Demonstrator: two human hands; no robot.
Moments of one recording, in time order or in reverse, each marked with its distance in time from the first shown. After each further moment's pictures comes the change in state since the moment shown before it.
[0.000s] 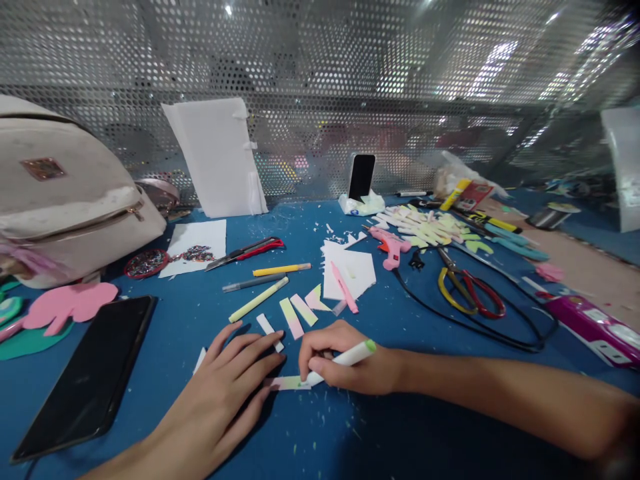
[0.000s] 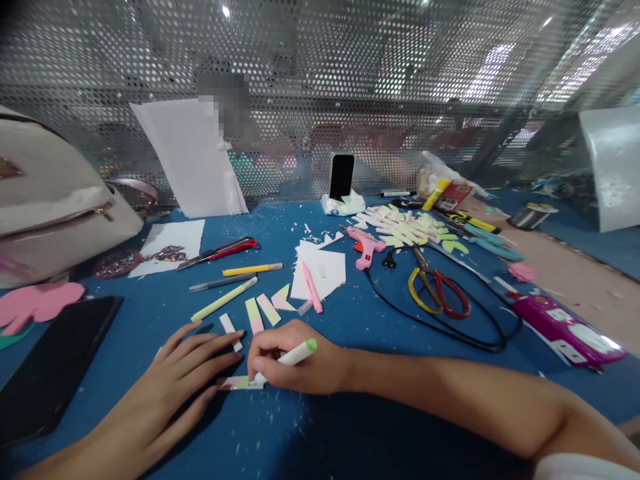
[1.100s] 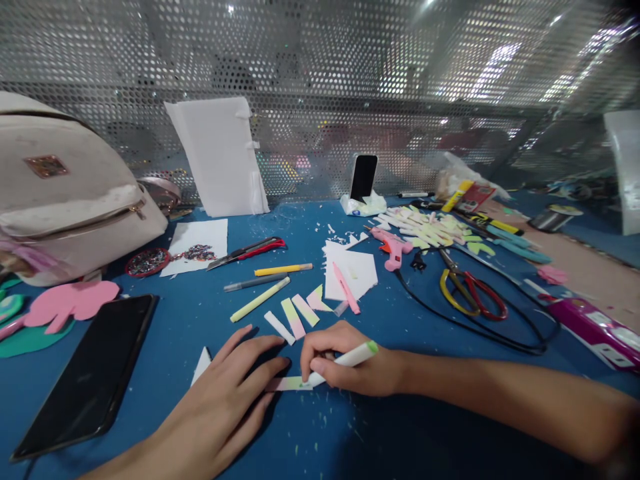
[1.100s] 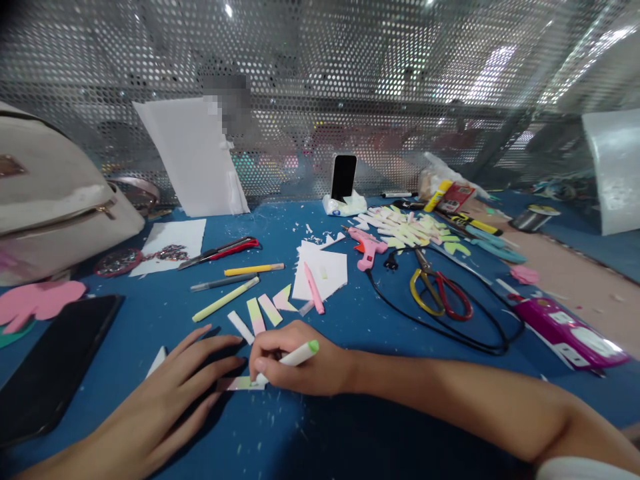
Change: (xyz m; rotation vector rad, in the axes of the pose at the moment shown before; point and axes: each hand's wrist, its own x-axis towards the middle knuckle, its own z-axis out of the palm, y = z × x) left_hand -0.004 0.001 0.004 -0.088 0.031 0.020; right_hand 0.000 0.000 -0.001 0.004 -0.021 0.002
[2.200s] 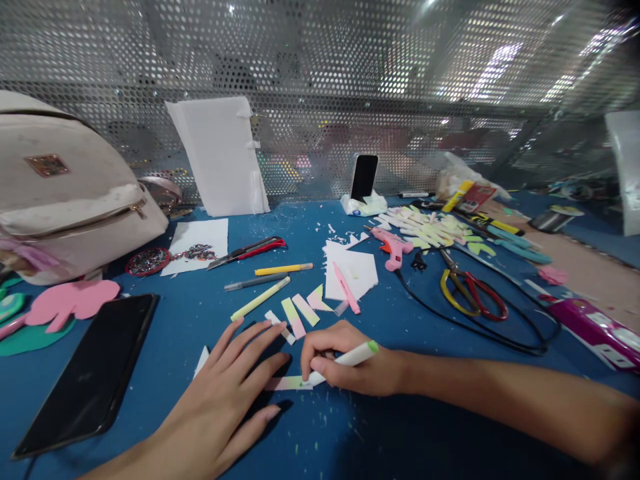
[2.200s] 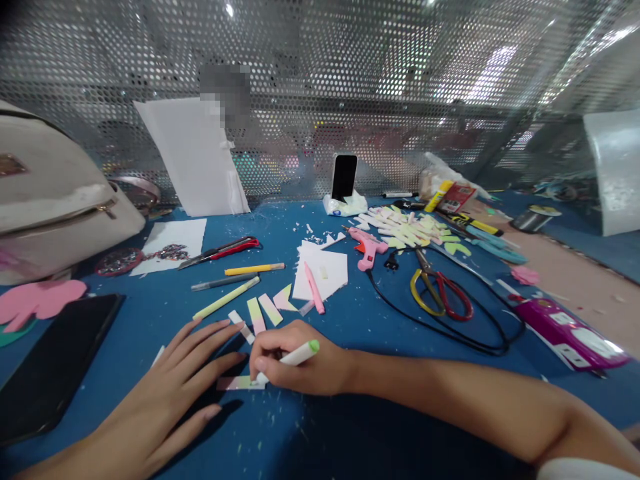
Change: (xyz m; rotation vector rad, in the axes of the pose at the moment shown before) left_hand 0.001 -0.001 0.001 0.144 0.002 0.026; right_hand 0.000 0.000 0.000 -0.010 0.019 -0.032
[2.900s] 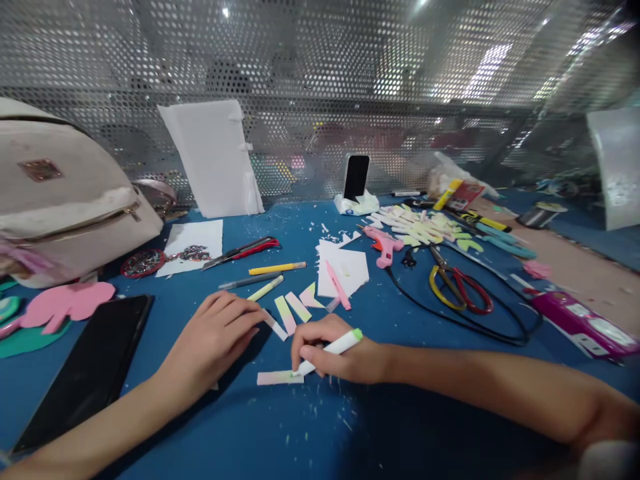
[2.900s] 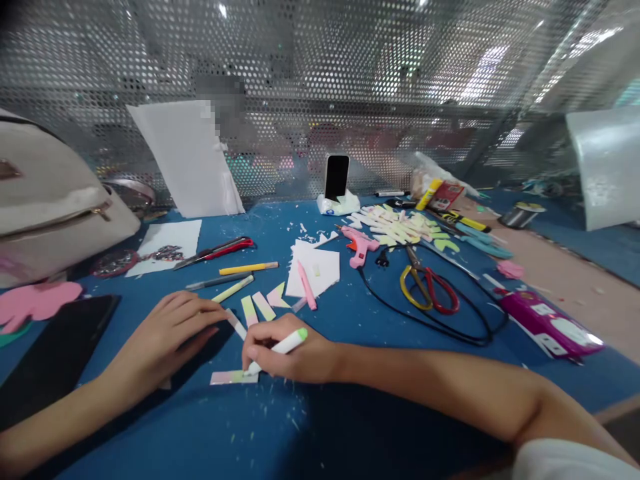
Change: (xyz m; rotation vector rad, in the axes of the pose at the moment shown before) left_hand 0.034 -0.053 -0.003 0.049 0.140 0.096; right_hand -0.001 0.007 0.002 0.091 0.012 0.069
